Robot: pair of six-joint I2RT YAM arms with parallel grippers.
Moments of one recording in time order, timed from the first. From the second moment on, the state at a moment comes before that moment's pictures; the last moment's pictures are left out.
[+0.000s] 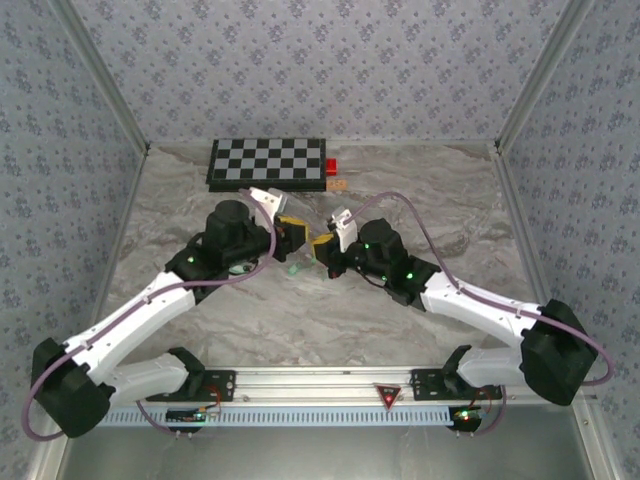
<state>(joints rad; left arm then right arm) -0.69 1.06 0.88 -0.13 0.25 -0.38 0.83 1.24 0.76 0.17 -0.17 0.22</state>
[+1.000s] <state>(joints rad) -0.67 1.01 0.70 0.06 0.33 -0.54 0.80 1.18 0.72 0.18 -0.18 0.27</state>
